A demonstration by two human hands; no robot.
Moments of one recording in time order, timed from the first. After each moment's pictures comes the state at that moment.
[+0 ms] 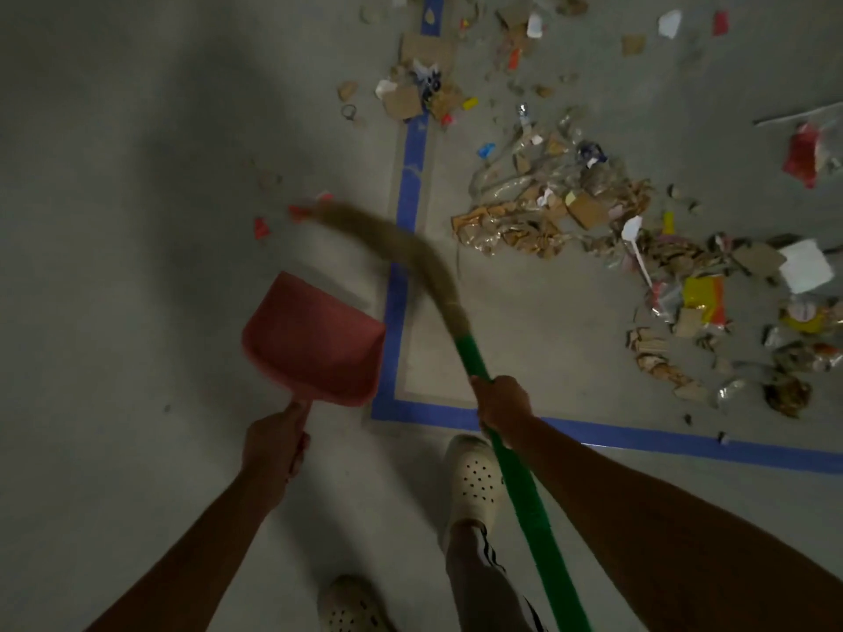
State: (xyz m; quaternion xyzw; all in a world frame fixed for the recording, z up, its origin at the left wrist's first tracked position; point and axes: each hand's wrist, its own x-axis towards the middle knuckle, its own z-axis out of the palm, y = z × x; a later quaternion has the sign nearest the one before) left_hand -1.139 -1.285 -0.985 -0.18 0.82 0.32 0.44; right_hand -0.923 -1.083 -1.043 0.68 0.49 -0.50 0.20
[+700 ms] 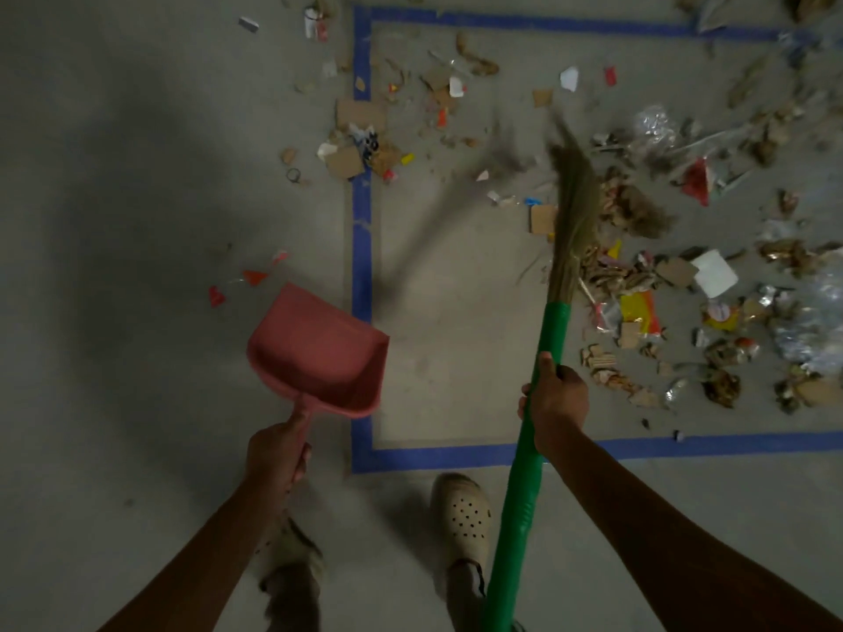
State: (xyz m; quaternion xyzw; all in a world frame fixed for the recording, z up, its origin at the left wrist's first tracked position) left_hand -1.164 -1.202 -0.986 -0.06 0.84 0.26 0.48; right_hand -0.903 -1.007 -0.953 0.82 0.31 -0.45 -0.17
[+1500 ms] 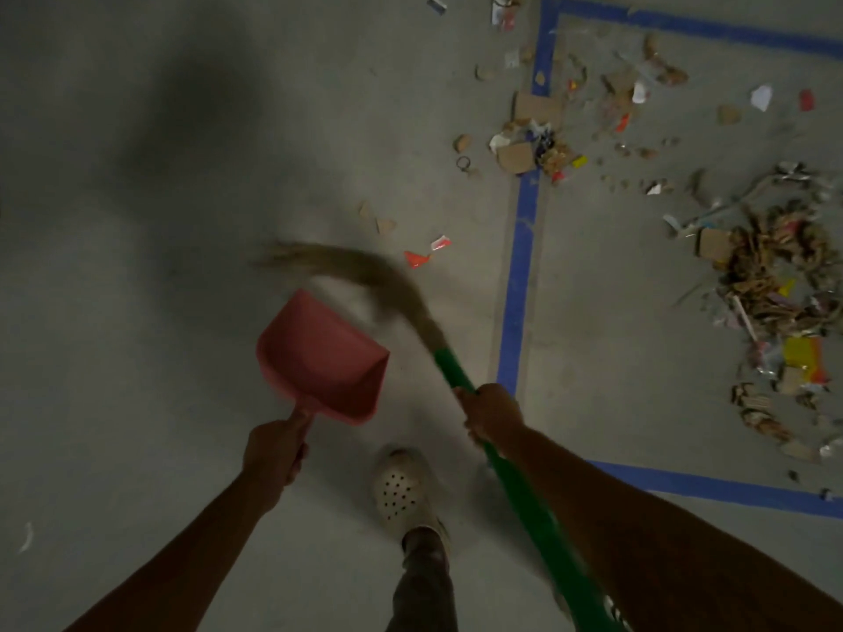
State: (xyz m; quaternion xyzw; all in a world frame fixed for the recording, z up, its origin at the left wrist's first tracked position) left_hand -1.418 -1.380 -0.985 -0.15 0.83 0.29 0.46; right_hand -1.212 -1.175 -1.018 0.64 0.53 -0.50 0.23
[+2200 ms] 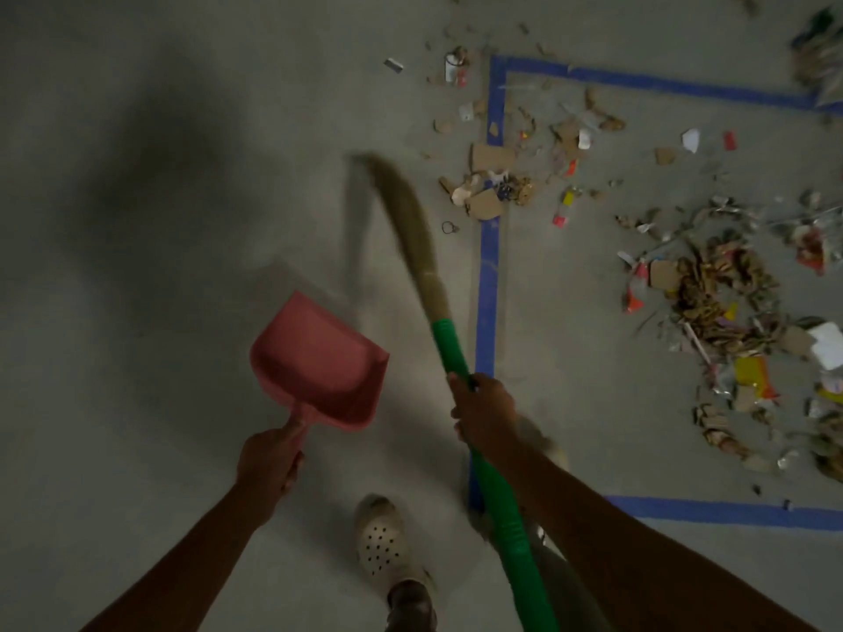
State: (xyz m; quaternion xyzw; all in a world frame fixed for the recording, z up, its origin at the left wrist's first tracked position) left_hand -1.440 -1.296 -0.961 -0.09 0.83 0.30 0.46; right_hand -1.242 -1.110 -0.951 0.68 0.47 -0.56 0.03
